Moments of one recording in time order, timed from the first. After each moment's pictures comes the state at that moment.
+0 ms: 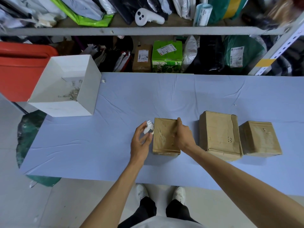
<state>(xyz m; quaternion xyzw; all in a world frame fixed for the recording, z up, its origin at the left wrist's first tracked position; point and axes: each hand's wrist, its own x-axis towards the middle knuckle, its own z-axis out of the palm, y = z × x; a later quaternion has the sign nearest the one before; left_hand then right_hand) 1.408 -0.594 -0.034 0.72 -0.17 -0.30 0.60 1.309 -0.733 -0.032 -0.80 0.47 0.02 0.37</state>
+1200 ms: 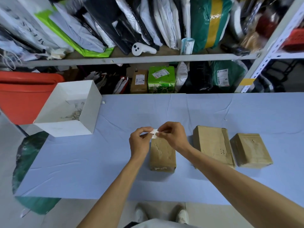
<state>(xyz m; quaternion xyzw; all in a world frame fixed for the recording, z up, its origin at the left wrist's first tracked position) 1.415 -0.636 0.020 0.75 -0.18 -0.22 0.59 1.322 -0.738 0.027 -0.74 0.37 -0.21 0.53</state>
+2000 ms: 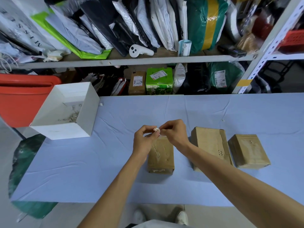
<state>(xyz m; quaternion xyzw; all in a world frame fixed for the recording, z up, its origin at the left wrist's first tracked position) 1.408 -0.649 0.032 0.70 -0.17 -0.33 0.61 1.323 -0.748 0.040 -0.72 0.40 -0.23 0.53</state>
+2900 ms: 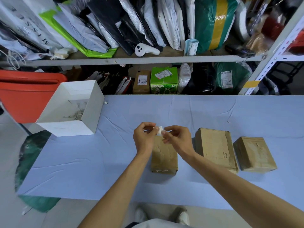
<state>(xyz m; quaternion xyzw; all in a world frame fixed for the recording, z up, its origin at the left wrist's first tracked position) 1.413 -0.661 0.033 0.74 -0.13 -0.20 0.62 1.314 -0.737 0.024 -0.63 0.41 -0.25 0.60</state>
